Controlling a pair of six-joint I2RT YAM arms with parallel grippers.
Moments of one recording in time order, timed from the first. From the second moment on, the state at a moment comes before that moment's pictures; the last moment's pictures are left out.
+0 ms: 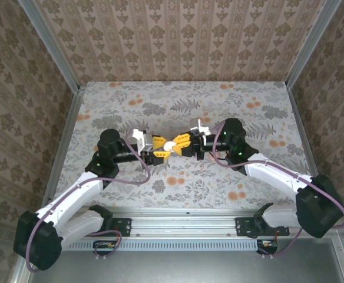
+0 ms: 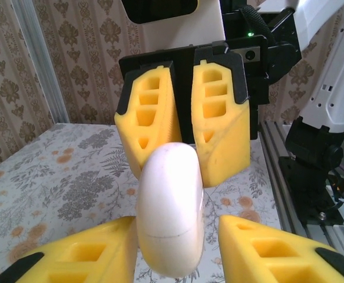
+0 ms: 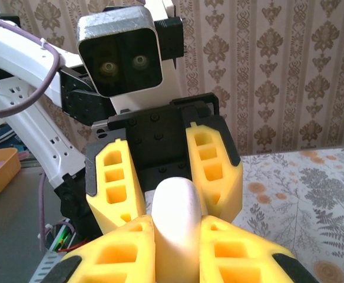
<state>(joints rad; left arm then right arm) -0.54 0.97 0.59 0.29 0.95 0.14 0.57 1.29 0.76 0.54 -0.94 0.08</state>
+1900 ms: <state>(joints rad) -0.55 0.98 0.65 0.16 0.94 0.20 0.57 1.26 0.92 0.11 -0.97 -0.17</state>
